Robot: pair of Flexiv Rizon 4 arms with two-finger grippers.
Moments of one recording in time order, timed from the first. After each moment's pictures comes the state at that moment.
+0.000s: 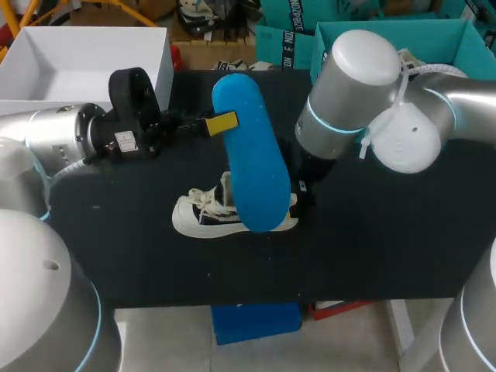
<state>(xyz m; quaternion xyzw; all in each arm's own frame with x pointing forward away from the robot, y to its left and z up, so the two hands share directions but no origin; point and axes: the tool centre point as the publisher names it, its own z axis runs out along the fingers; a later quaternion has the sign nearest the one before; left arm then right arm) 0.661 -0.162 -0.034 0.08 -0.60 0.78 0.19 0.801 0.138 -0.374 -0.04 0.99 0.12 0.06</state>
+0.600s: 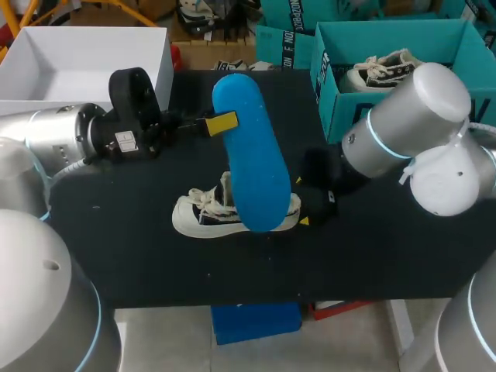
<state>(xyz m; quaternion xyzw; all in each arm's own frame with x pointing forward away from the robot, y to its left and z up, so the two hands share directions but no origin) 0.661 -0.162 -0.034 0.08 -0.60 0.78 0.19 0.798 0.106 -0.391 -0.01 0.97 0.23 0.08</state>
